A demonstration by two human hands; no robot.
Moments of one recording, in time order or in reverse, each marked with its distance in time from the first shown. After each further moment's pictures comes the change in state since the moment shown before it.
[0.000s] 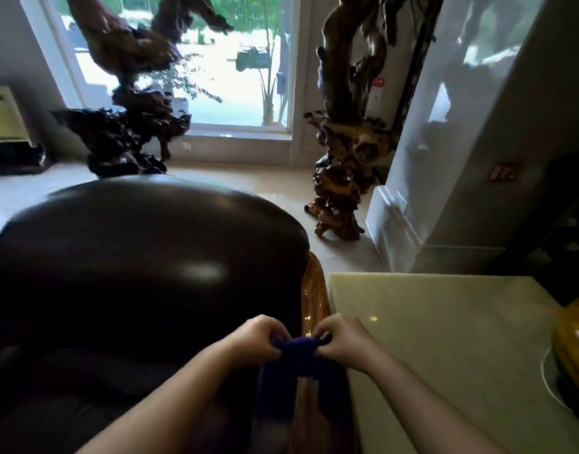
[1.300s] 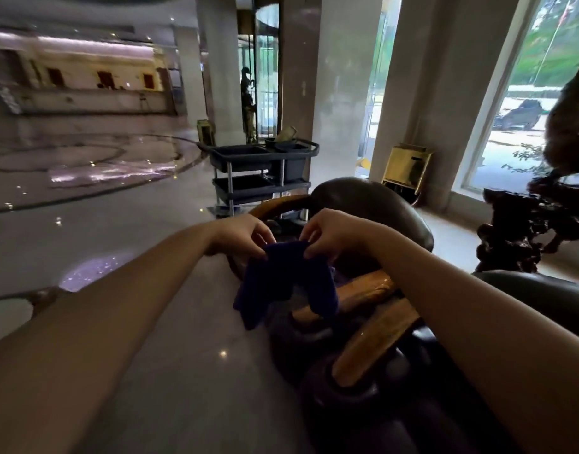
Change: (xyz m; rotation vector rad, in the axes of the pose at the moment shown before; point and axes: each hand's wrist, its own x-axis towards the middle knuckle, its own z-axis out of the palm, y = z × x) left_hand -0.921 -0.315 -0.325 -0.263 0.786 -0.578; right_hand -0.250 -0.909 0.330 -0.283 -0.600 -1.136
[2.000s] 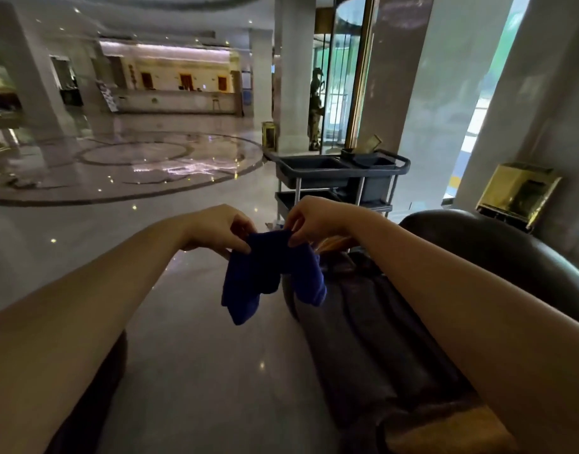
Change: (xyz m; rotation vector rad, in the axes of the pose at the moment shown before) left_hand 0.179 -0.250 -0.294 0.021 0.236 -0.178; right_hand 0.504 -0.056 -0.014 -0.023 -0.183 -0.260
